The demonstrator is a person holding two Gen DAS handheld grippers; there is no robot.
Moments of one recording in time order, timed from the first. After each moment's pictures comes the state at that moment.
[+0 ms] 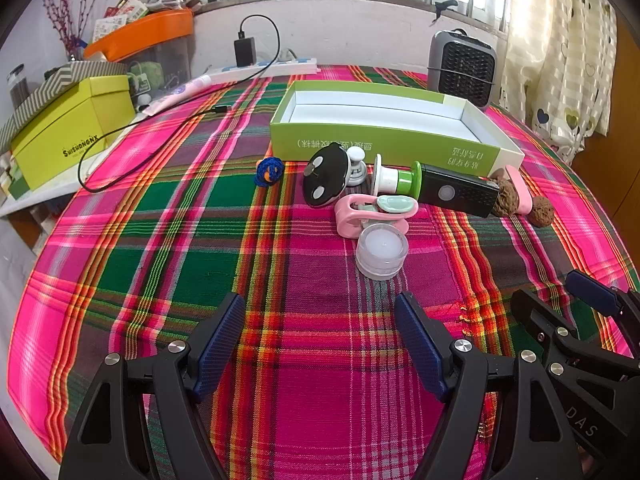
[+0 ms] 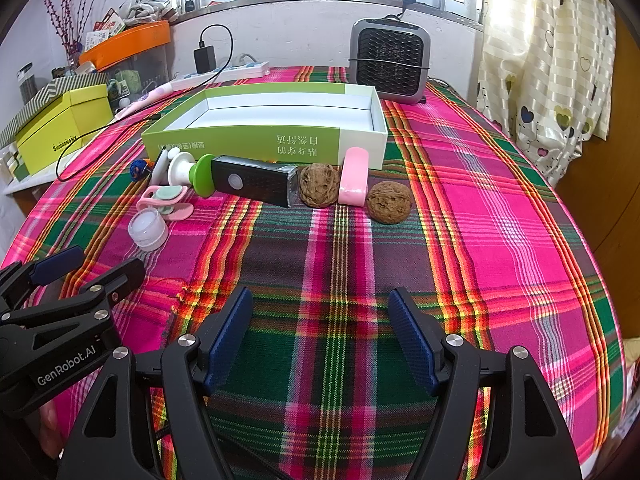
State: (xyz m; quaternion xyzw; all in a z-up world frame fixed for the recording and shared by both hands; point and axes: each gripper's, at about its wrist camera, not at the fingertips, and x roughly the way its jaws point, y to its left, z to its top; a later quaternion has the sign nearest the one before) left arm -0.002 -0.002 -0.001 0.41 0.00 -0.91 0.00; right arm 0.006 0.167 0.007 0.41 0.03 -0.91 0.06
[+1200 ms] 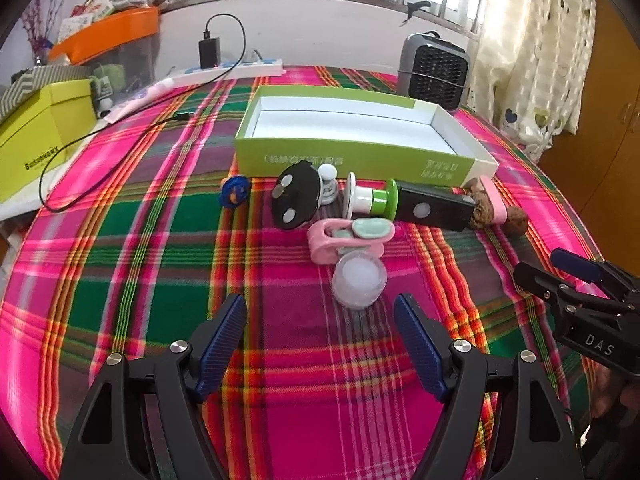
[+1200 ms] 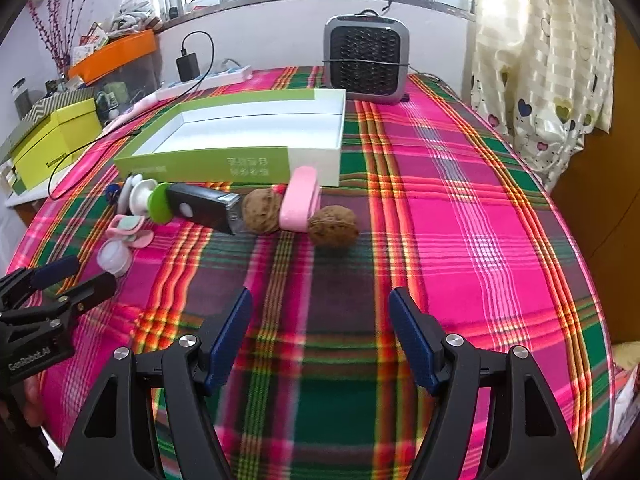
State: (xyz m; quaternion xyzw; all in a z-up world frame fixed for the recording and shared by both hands) left arm -0.023 -0.004 0.006 0.42 0.02 -0.91 -0.07; right arm -0.024 0.206 0.014 0.42 0.02 -0.90 0.06
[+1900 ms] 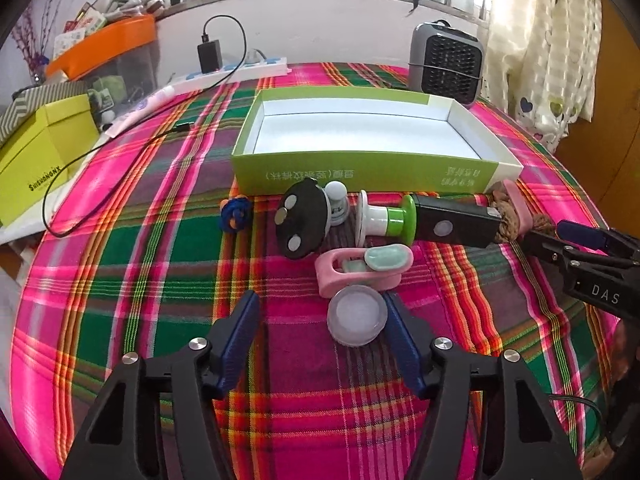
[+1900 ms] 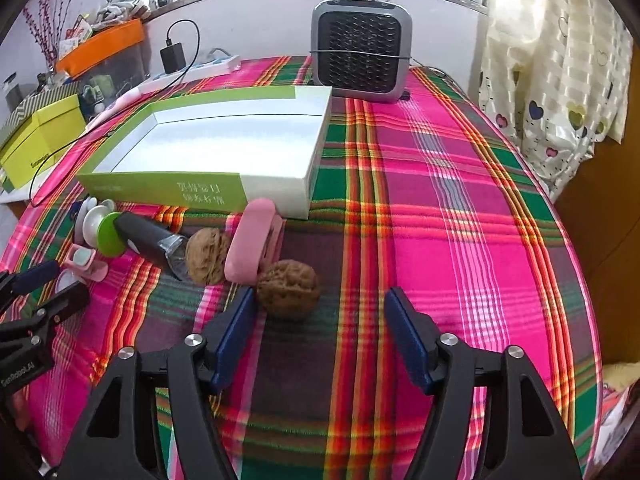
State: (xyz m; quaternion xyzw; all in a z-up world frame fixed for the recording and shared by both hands) left arm -0.045 0.004 0.005 0.43 -0.02 -0.90 -0.04; right arm -0.070 0.221 0.010 0.44 0.04 -0.90 0.07
